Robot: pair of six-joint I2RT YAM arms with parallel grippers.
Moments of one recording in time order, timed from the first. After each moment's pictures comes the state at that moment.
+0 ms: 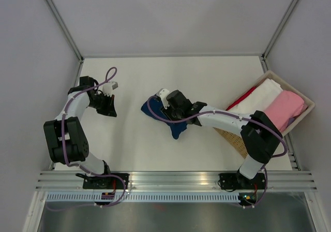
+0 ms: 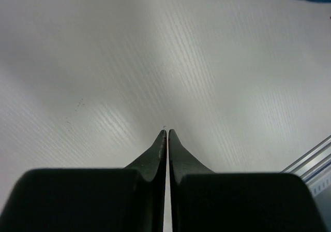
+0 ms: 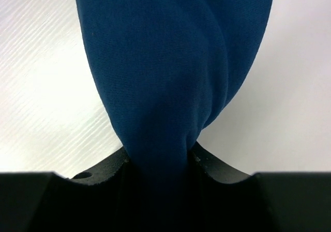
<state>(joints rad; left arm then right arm) 0.17 1.57 1.11 -0.85 0.53 0.51 0.86 1.69 1.12 -0.24 0.06 -0.05</state>
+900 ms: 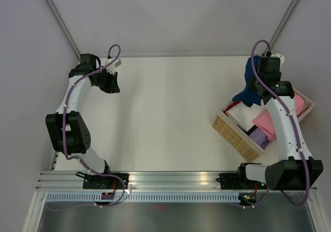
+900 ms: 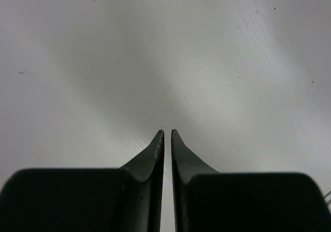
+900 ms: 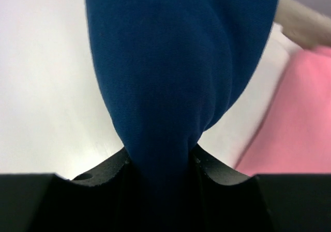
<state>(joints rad) 0.08 1.68 1.46 -0.82 0.55 0.51 0.01 1.26 1.35 -0.75 0.30 0.29</state>
